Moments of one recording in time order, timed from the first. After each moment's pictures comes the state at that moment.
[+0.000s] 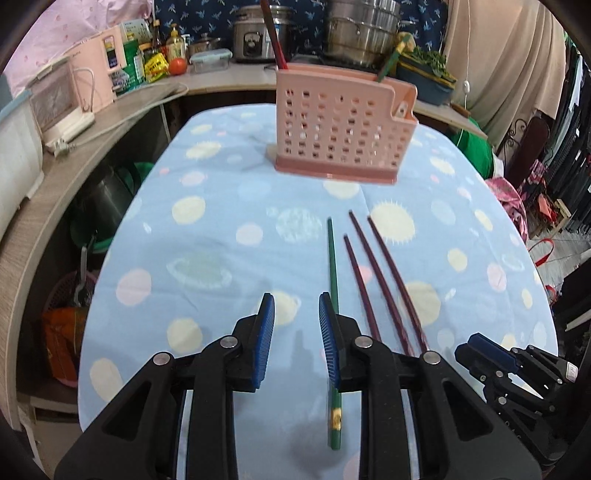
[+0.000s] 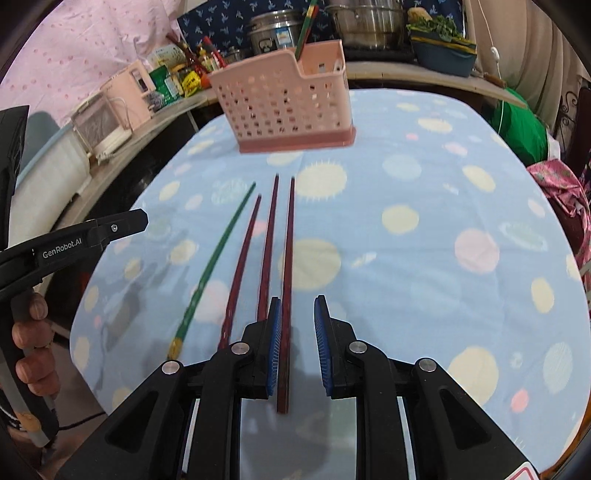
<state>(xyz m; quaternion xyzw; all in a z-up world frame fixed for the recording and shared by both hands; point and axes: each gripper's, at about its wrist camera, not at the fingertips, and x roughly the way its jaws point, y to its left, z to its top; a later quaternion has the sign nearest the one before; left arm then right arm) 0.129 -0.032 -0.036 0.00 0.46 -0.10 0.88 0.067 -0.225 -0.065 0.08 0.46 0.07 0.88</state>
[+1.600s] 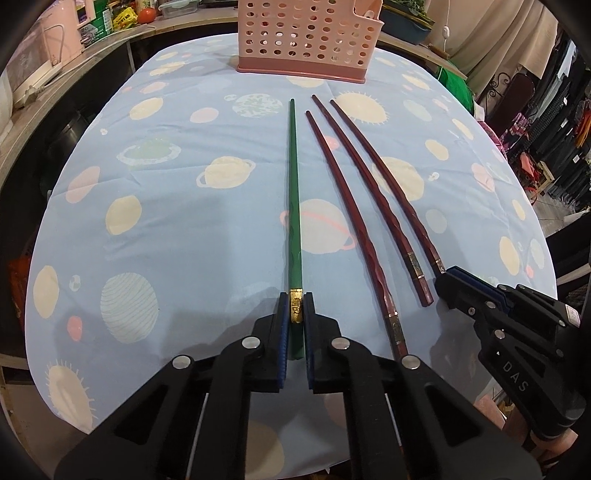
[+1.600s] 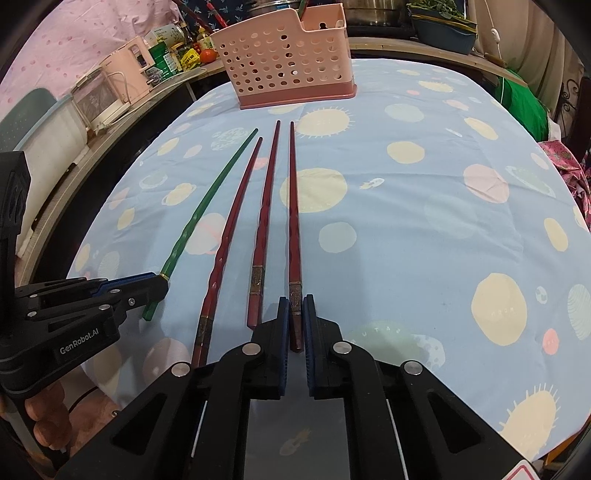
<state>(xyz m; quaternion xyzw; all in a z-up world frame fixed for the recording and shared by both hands) 0.080 -0.047 -0.095 0.01 0.54 -0.15 0.83 0.043 -0.217 -0.093 0.08 0.49 0.07 0.87</state>
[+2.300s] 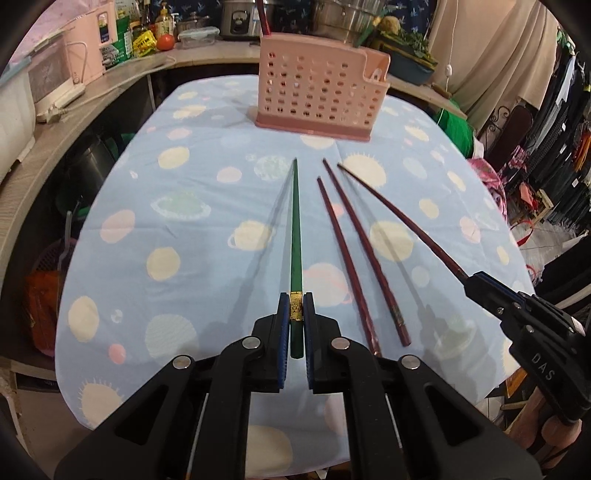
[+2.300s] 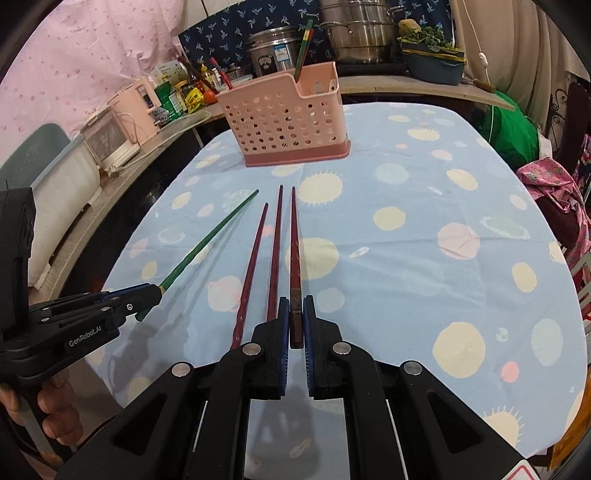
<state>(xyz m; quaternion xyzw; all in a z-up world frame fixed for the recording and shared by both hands) 0.085 -0.029 -0.039 -0.02 0.48 -0.13 0.87 0.043 -0.238 -0.030 0.10 0.42 0.06 0.90</state>
